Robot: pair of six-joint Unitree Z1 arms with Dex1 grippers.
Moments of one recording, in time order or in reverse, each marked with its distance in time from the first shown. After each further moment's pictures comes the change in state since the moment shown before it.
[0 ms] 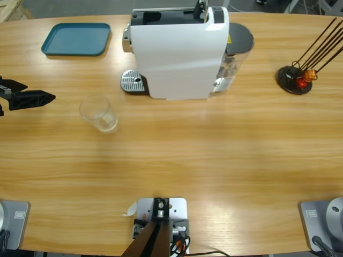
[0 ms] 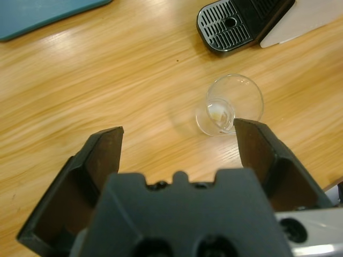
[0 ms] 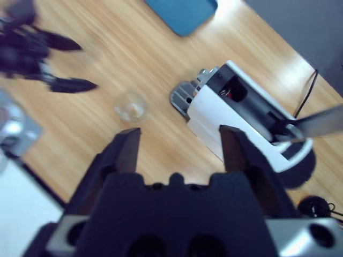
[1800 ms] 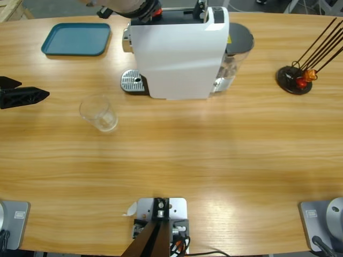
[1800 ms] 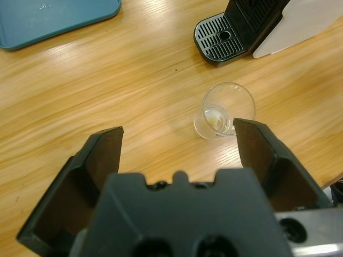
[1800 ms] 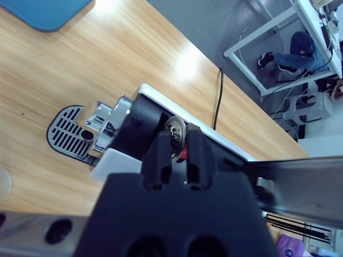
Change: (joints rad) arm 0 0.000 -0.048 0.000 0.000 0.000 0.000; arm 1 -0.032 0.422 -0.010 -0.085 -0.505 0.009
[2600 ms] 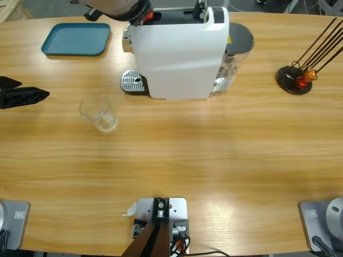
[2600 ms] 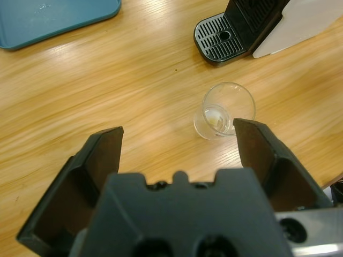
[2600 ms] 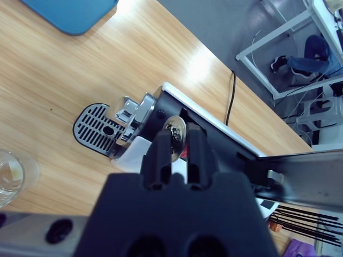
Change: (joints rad) arm 0 0.000 0.000 0.000 0.000 0.000 0.000; arm 1 0.028 -0.025 0.000 -0.009 0.043 0.007
